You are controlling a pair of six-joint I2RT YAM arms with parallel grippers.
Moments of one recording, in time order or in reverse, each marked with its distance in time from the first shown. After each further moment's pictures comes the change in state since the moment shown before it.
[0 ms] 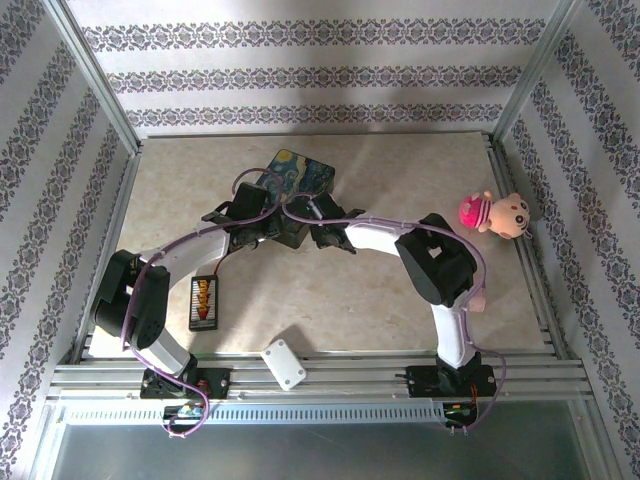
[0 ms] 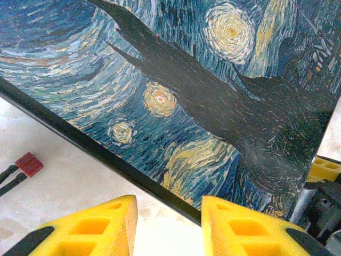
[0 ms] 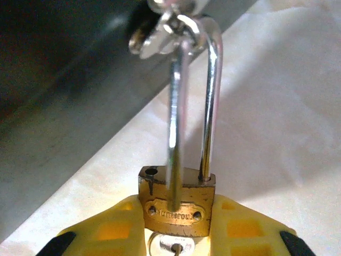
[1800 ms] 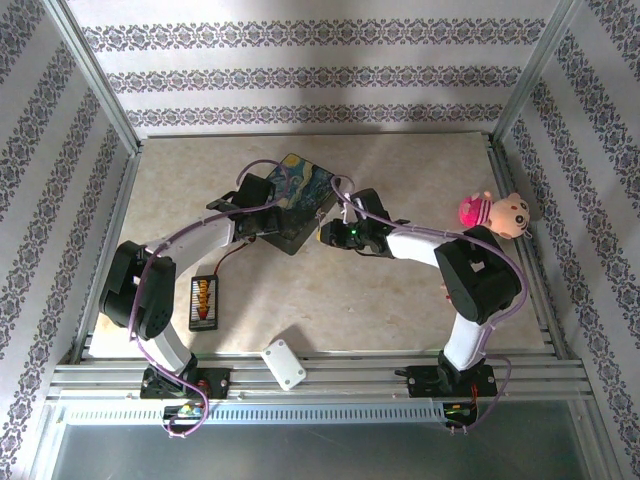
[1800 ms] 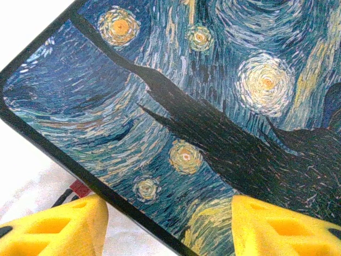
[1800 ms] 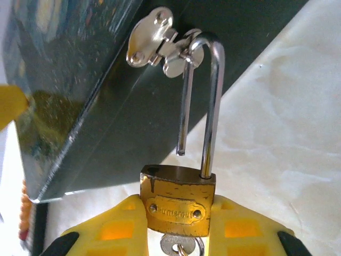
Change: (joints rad) left arm 0.002 0.072 0.126 -0.143 -0.116 0.148; right arm -0.171 -0.237 -0.383 0.466 -0.662 0.458
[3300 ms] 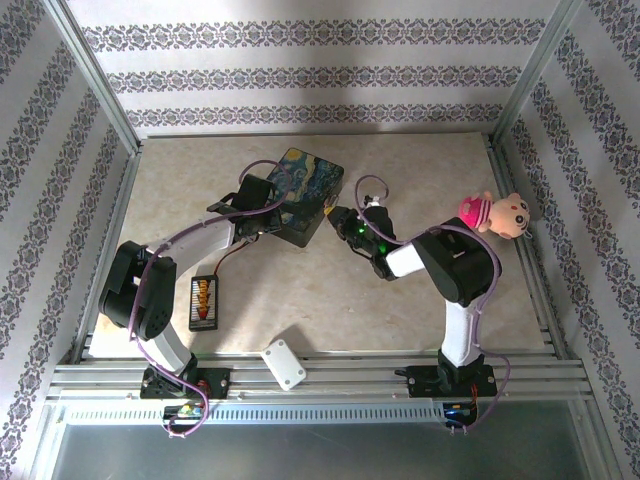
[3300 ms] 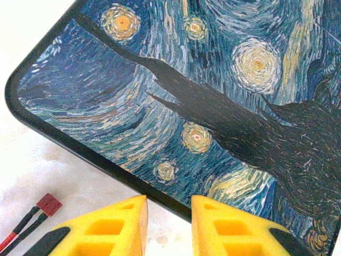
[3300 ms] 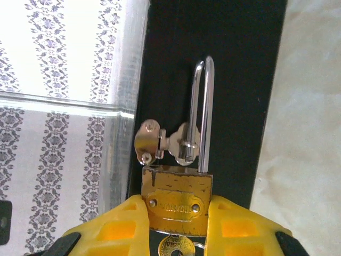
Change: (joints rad) left arm 0.000 -0.002 -0.026 0.089 0.050 -0.004; right arm -0.011 0.163 -0.147 0.731 0.262 0.497
